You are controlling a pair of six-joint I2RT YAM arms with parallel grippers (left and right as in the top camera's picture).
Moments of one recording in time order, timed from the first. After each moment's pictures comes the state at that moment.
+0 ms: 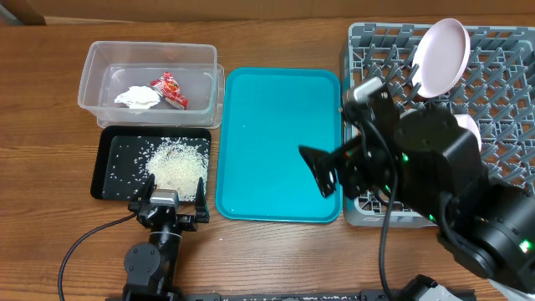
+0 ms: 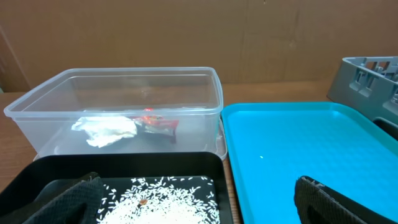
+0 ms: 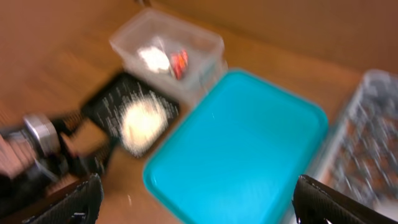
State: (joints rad) left arm -0.12 0.02 0.01 -0.08 -0.03 -0.02; right arm 0.70 1.14 1.62 -1.10 0.00 0.17
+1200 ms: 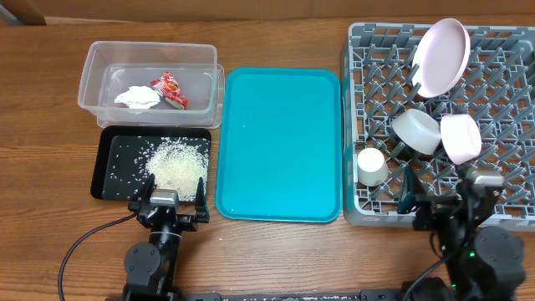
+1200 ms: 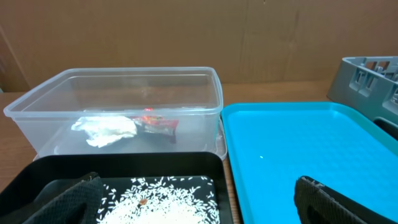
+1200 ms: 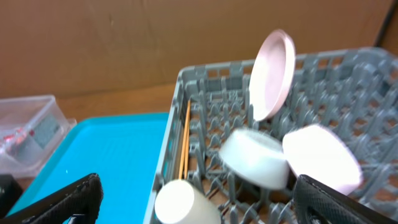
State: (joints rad) left arm -0.12 0.02 0.01 -0.08 -0.03 -0.02; right arm 0.12 0.27 0.61 -0.61 0.06 0.17
